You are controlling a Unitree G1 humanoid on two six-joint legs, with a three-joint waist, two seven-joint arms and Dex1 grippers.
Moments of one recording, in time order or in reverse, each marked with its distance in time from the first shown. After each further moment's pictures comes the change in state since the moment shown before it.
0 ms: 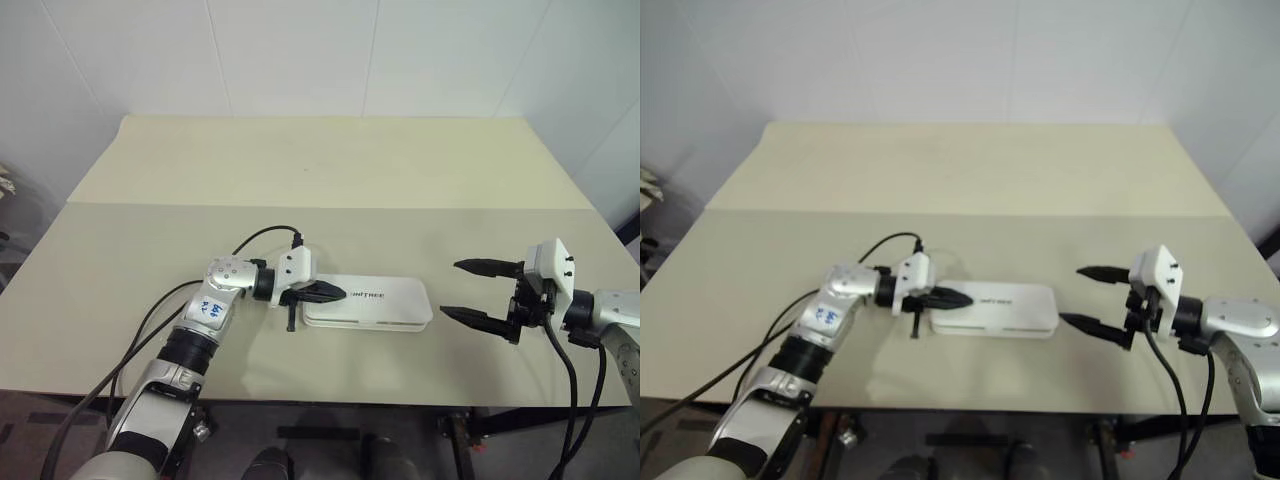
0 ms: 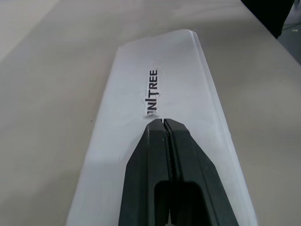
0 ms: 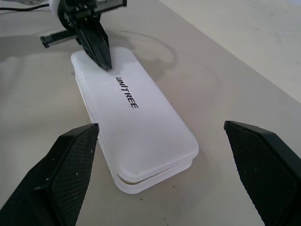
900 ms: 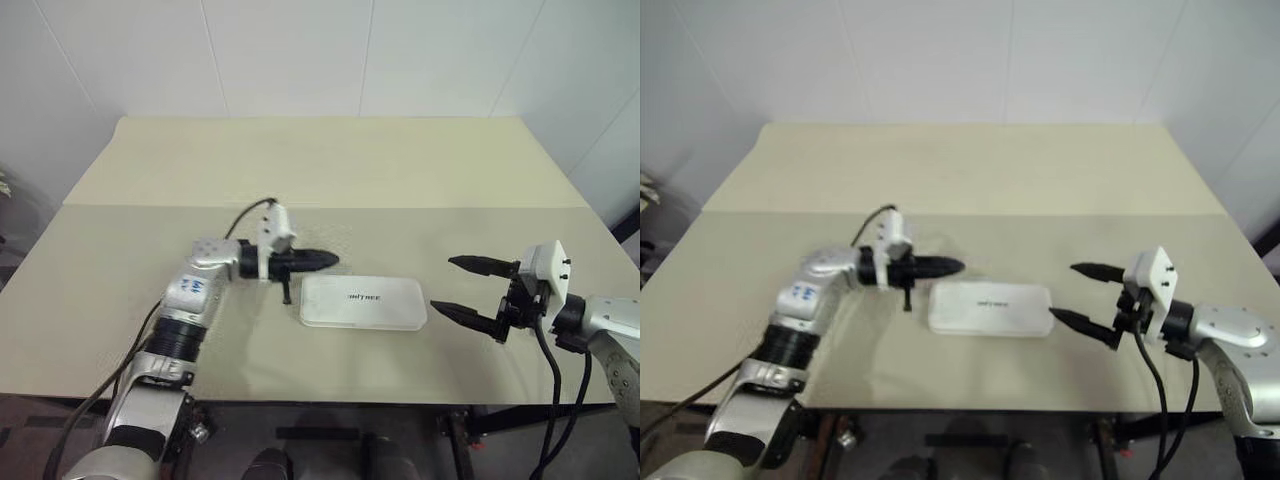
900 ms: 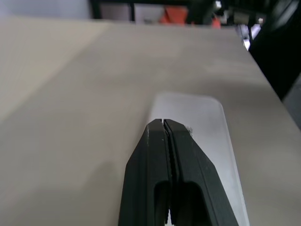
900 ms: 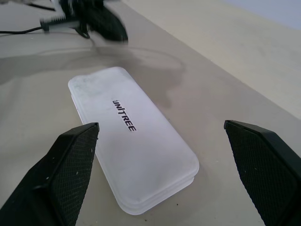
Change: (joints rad) left arm -0.040 0.063 0.198 -0.092 -0.207 0.264 -0.002; right arm 0.008 0.065 0.005 -0.044 0.016 -0.001 -0.073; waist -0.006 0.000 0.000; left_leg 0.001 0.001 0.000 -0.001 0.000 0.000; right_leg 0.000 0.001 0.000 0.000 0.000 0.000
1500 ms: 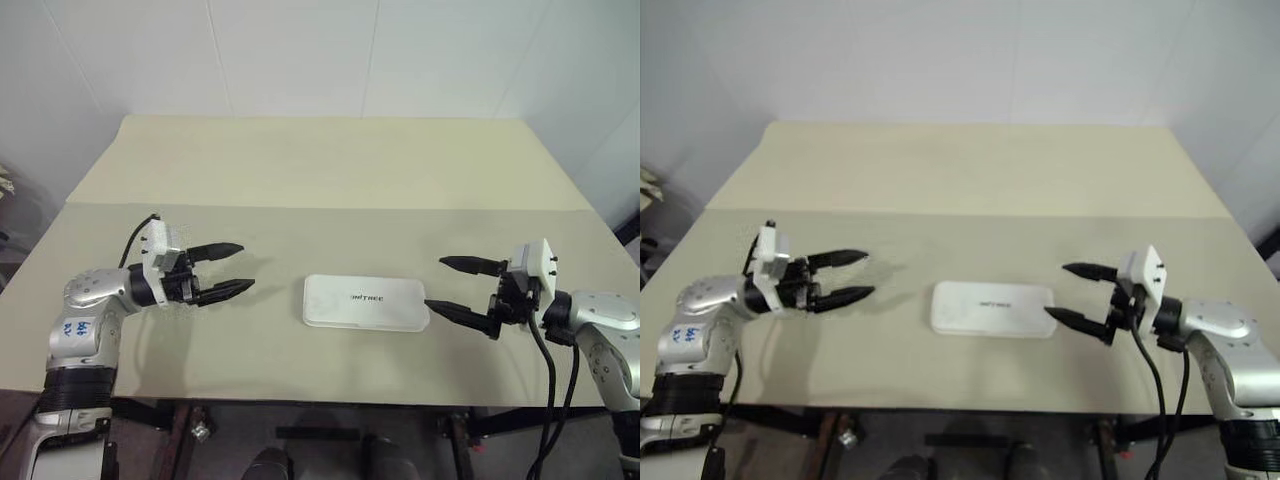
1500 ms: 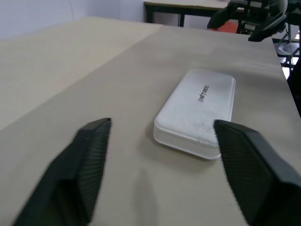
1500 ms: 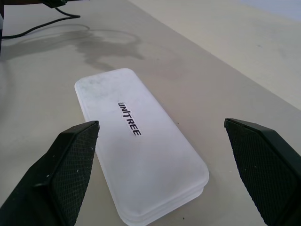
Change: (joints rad) left arm 0.321 0.225 0.265 -0.149 -0.167 -0.042 -0.065; right arm -0.075 0.029 0.044 0.123 -0.014 -0.055 0.076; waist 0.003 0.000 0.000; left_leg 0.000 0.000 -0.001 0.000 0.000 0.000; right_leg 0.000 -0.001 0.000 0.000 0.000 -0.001
